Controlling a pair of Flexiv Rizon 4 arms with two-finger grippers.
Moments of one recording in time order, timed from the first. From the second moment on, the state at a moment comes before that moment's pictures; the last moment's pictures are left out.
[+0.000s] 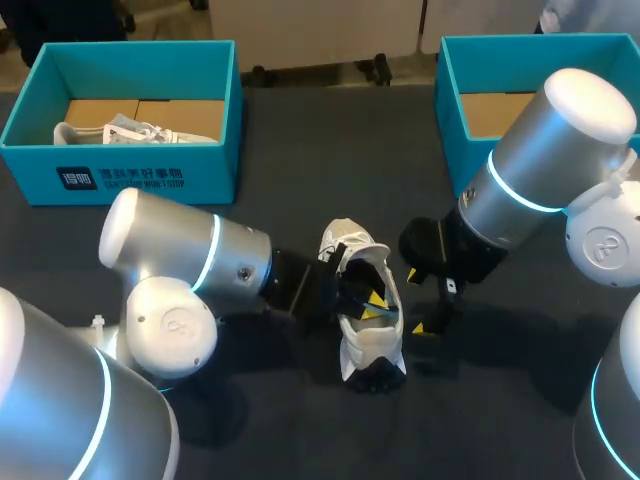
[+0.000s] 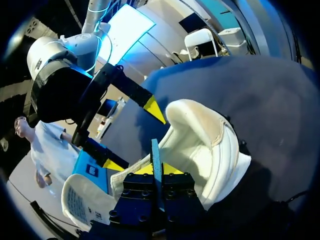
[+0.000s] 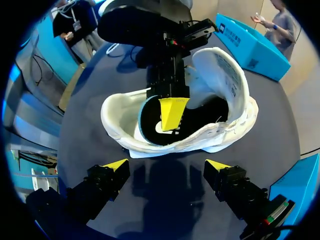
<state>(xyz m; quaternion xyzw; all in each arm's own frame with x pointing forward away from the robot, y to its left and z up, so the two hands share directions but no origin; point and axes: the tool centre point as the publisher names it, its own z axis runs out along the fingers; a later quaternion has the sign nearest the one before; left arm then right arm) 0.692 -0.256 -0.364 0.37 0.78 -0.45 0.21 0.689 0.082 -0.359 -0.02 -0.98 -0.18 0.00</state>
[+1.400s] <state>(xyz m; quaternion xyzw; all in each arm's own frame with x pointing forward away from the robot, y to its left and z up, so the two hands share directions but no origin) 0.685 -0.225 -0.349 0.43 0.80 -0.41 0.08 0.699 0.056 -0.343 0.00 -0.99 -0.17 0.00</state>
